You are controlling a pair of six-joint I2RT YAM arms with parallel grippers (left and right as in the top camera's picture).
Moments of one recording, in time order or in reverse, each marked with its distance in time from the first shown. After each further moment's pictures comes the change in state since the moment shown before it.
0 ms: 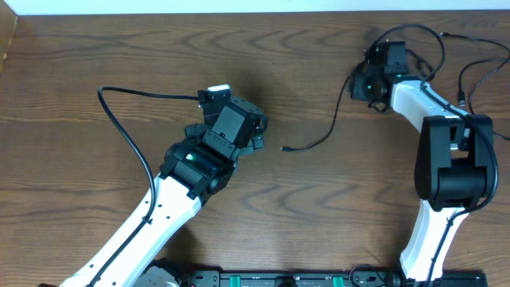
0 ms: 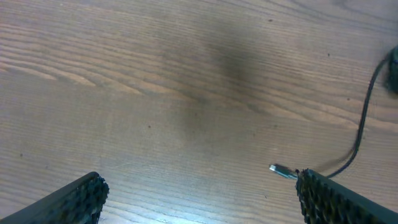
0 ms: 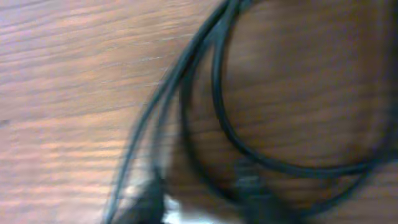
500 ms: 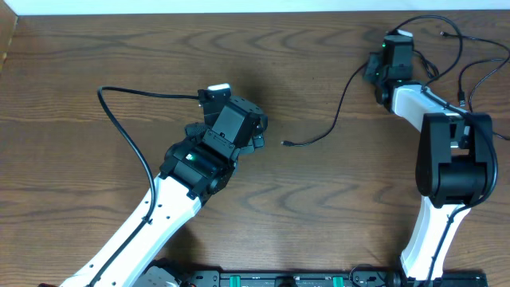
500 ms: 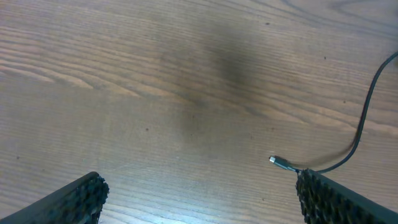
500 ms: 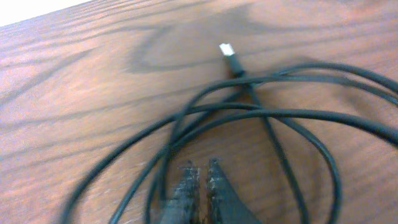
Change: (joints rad) left arm 0.000 0.000 0.000 0.013 0.000 0.000; right arm -0.033 0.023 -0.034 0.375 0.263 0.079
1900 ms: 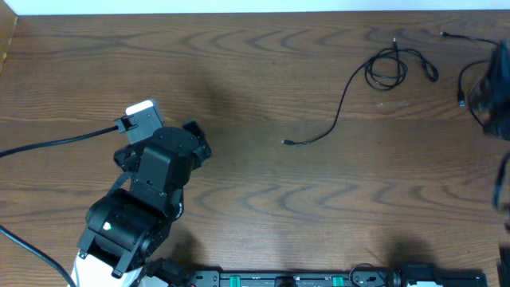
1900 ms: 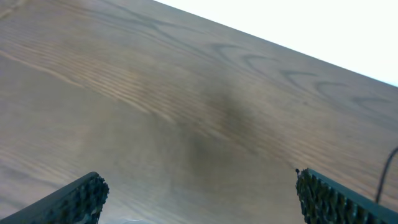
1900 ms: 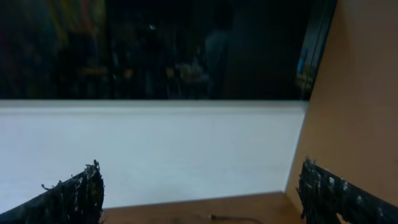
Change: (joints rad) left arm 0.115 -0.364 0.000 -0.174 -0.177 0.000; right arm -0.017 -1.351 0.013 -0.542 0.006 -0.333
